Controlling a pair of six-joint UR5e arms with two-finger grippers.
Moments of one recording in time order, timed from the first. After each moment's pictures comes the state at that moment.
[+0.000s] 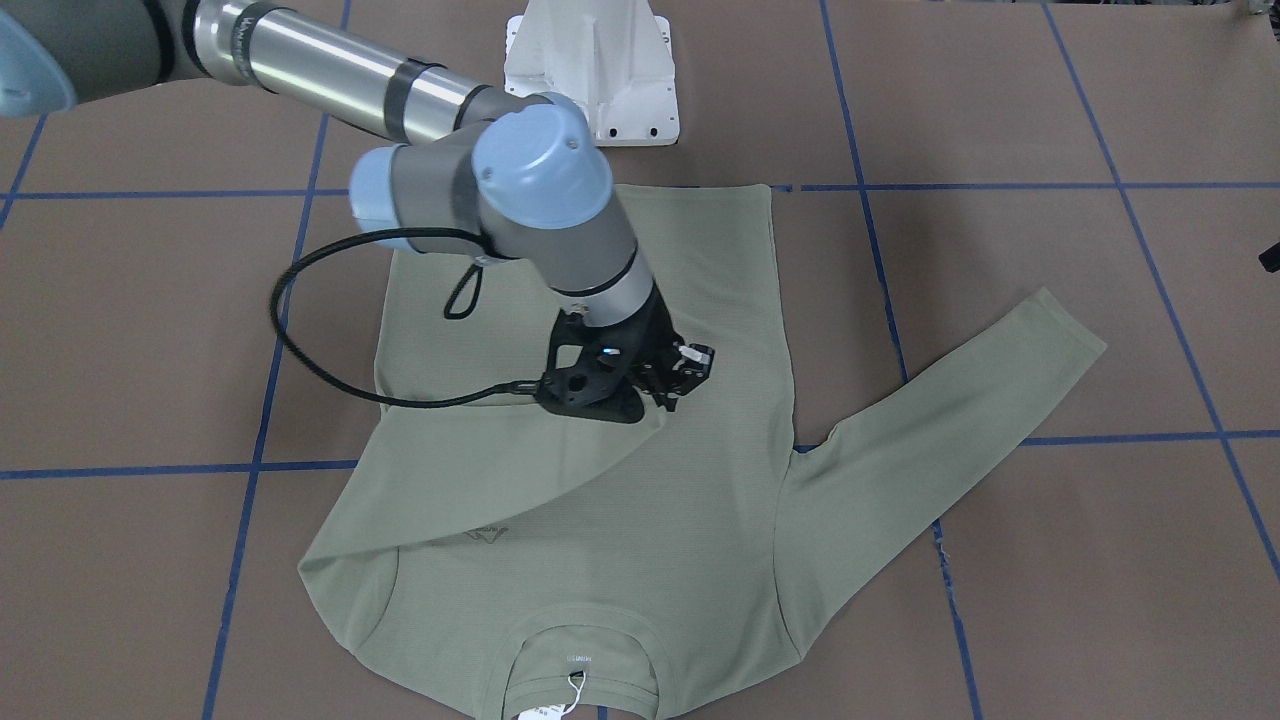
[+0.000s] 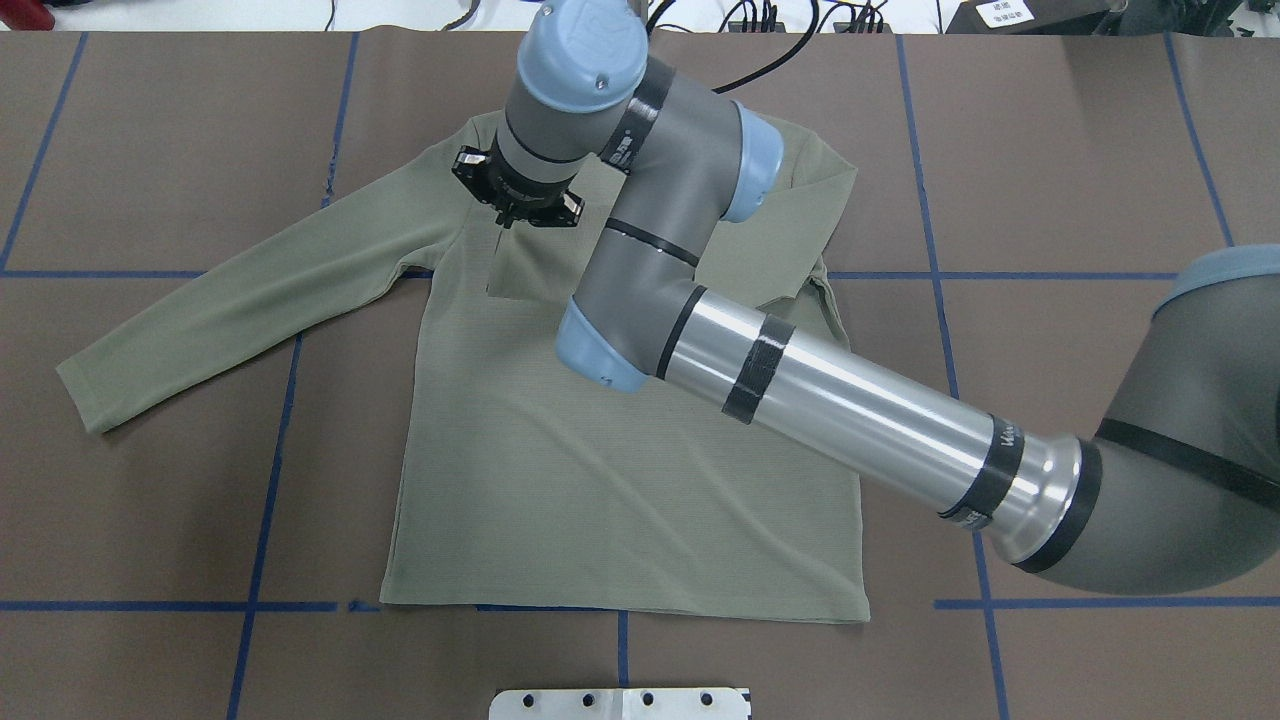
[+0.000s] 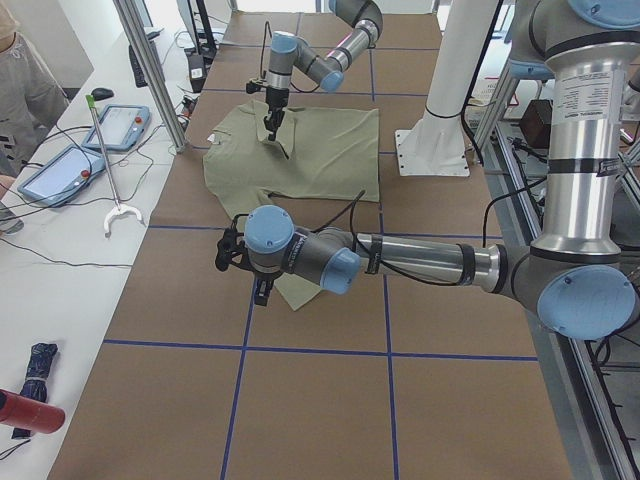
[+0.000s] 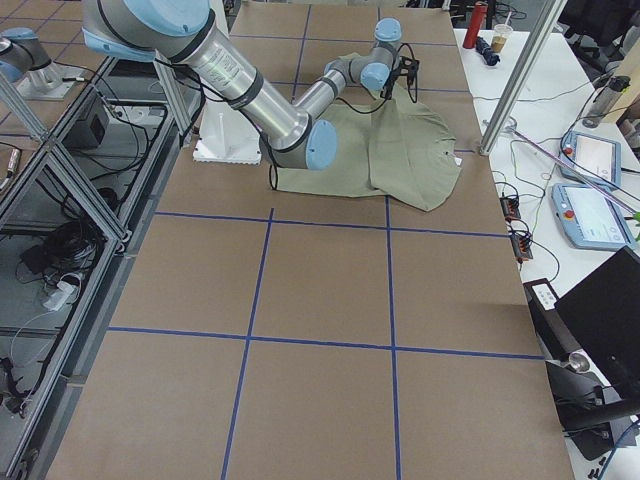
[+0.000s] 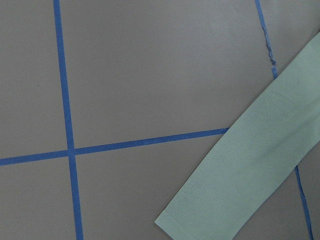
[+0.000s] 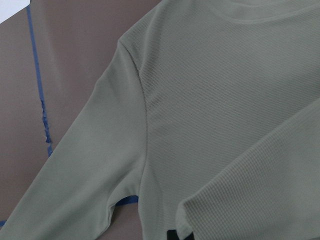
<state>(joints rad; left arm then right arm) -1.51 -1.54 -1.68 -1.90 -2.56 -0.22 0.61 -0.43 1.08 -1.12 1.89 1.55</state>
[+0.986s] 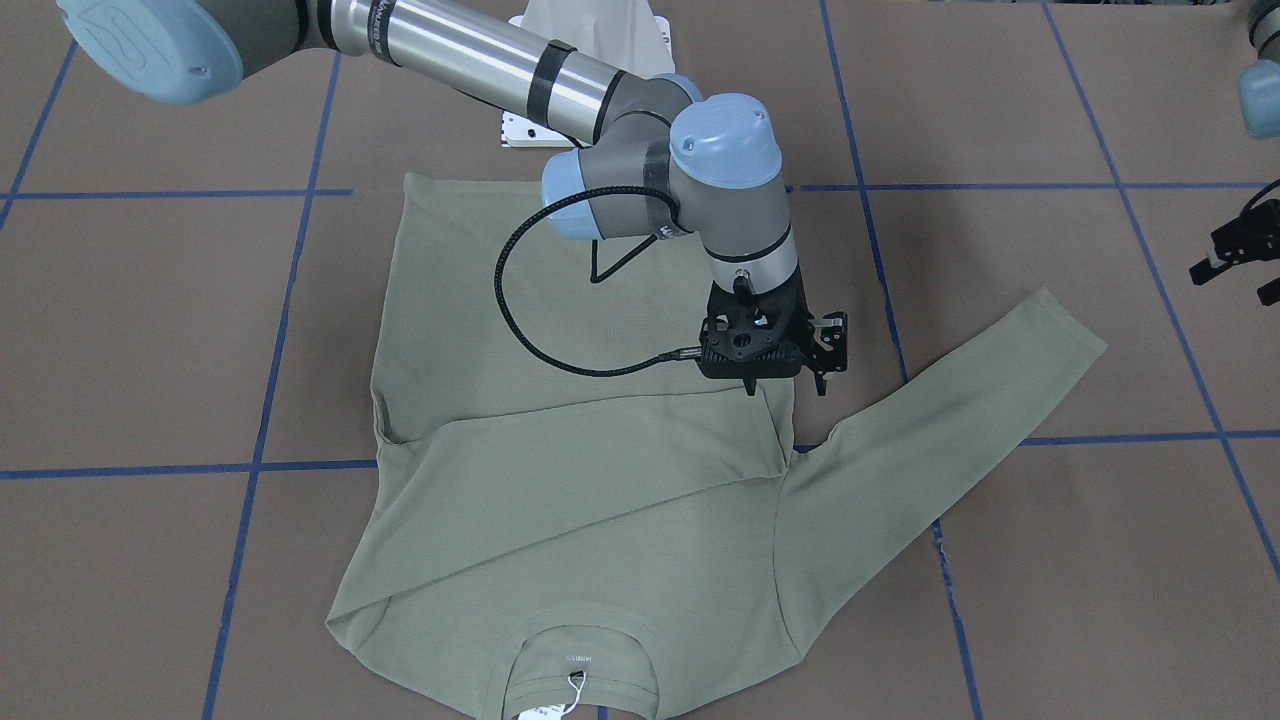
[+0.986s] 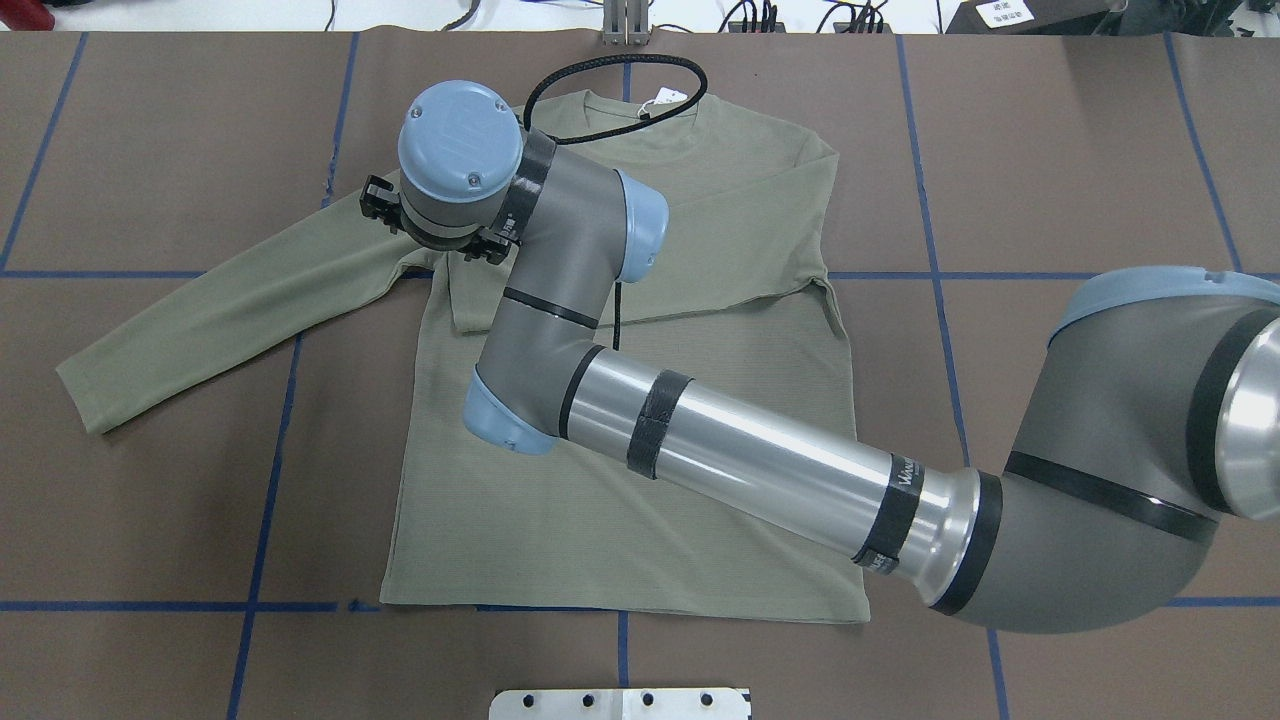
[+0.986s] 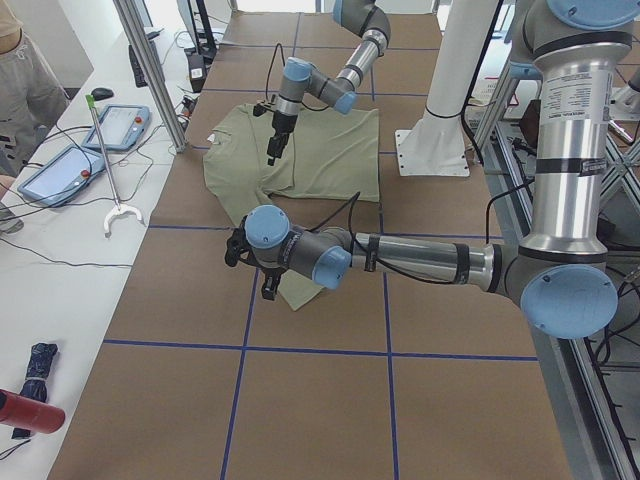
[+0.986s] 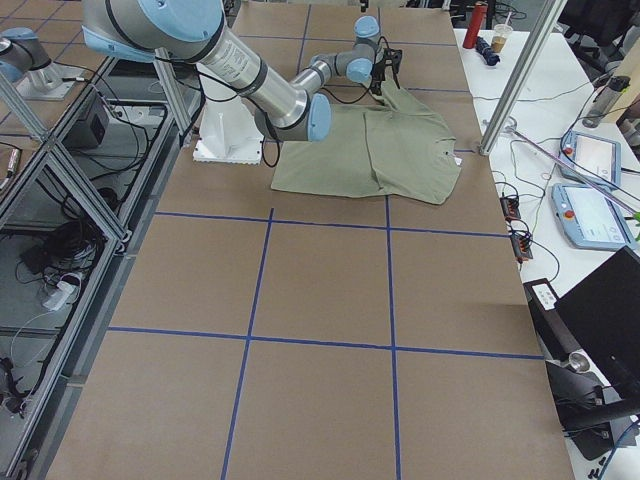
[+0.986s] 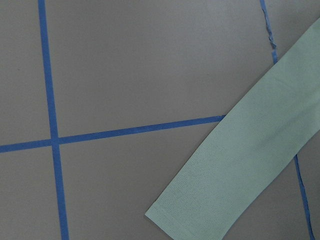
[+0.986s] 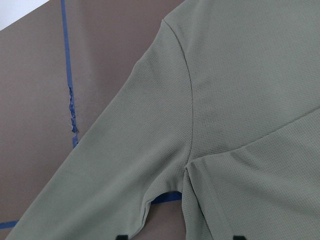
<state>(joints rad) -1.37 -1.56 -1.65 -1.94 -2.52 -0.28 0.54 -0.34 0.95 -1.04 1.76 1.57</state>
